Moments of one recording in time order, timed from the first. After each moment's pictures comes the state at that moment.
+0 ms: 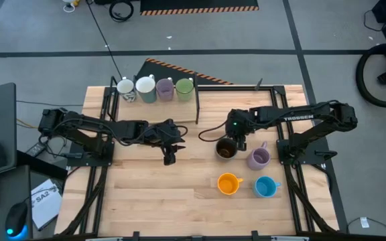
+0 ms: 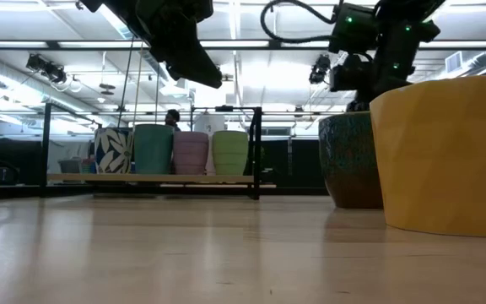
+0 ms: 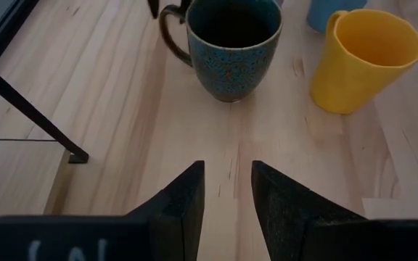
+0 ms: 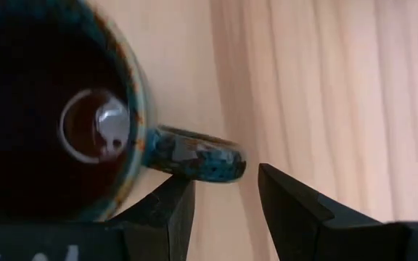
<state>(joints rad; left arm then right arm) -0.06 1.40 0.96 -0.22 -0.14 -0.08 -0.18 1.34 0.85 -0.67 0.08 -0.09</state>
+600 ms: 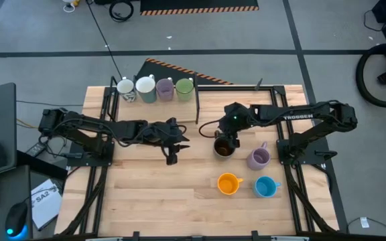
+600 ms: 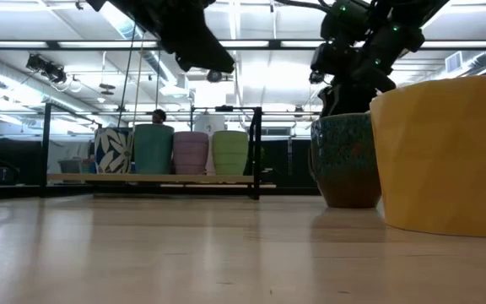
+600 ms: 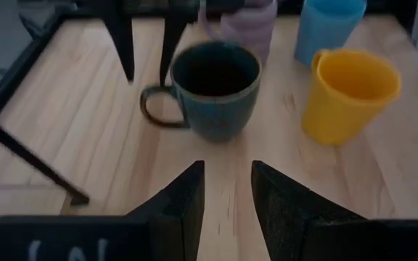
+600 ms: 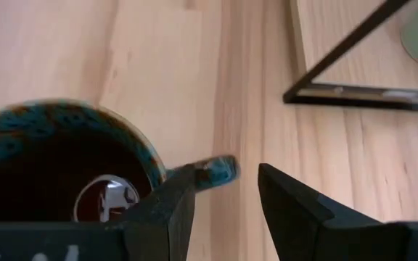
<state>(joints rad) -0.06 1.40 0.96 -0.11 -0.13 -0.03 -0.22 1.34 0.83 -0.37 -0.05 -0.30</state>
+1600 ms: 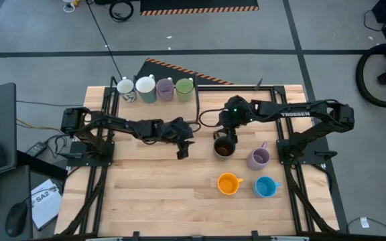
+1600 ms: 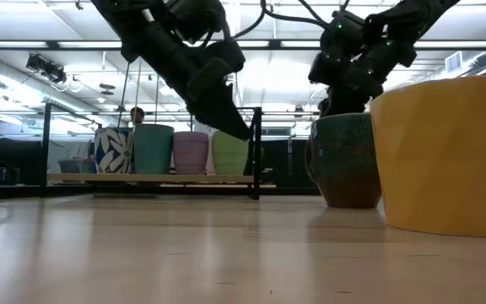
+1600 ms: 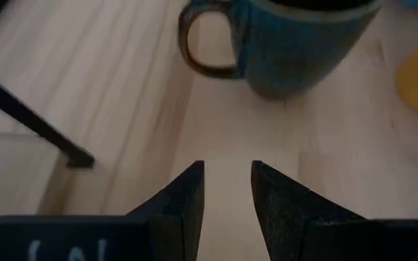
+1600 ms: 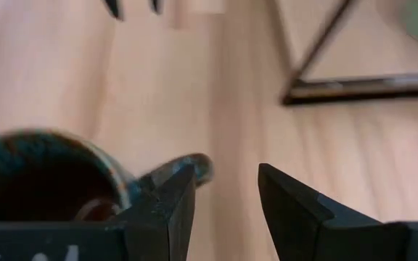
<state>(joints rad) 0.04 1.66 0.96 0.00 -0.11 -0.04 -0.33 1.37 0.80 -0.26 -0.22 -0.24</state>
